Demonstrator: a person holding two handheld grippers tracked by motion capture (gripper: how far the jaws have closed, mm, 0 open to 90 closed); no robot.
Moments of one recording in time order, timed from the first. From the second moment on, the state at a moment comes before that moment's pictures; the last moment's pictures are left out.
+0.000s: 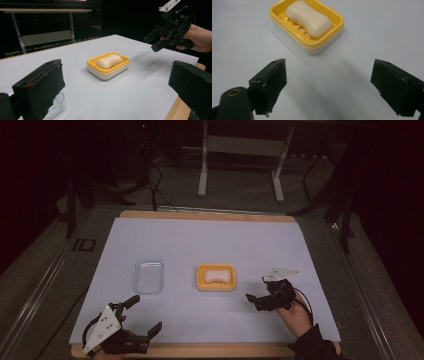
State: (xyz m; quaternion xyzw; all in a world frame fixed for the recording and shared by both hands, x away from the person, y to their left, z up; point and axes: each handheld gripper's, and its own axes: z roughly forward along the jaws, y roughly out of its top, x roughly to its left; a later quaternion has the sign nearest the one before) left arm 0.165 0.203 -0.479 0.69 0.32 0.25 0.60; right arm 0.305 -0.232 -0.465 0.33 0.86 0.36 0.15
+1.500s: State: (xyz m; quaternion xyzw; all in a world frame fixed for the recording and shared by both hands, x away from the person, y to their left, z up) left arm 0.163 0.200 -0.478 0.70 0.31 0.24 0.59; right arm 0.276 -0.284 -0.476 0.39 0.82 0.38 0.20
